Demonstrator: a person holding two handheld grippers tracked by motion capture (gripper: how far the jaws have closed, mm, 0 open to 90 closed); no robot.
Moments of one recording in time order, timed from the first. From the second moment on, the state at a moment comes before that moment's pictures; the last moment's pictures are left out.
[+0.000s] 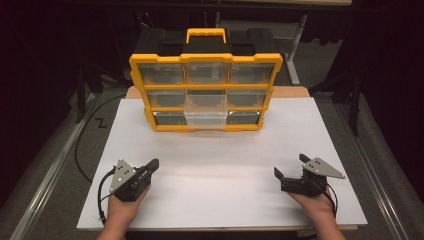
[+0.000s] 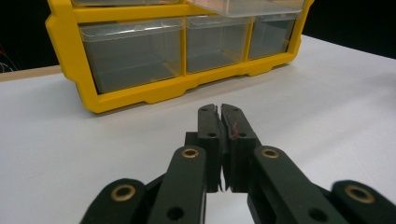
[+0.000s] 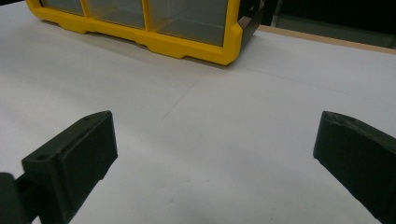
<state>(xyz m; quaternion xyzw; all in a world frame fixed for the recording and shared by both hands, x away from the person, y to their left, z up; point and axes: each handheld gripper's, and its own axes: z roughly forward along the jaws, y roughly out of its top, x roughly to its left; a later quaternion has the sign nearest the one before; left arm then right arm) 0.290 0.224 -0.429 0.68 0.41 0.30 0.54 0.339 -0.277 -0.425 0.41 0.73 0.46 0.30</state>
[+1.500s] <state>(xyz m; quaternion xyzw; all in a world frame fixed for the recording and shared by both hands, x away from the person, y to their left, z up) 0.325 0.176 -0.382 0.68 0.37 0.28 0.56 0.337 -0.279 -0.424 0.40 0.73 0.47 0.30</state>
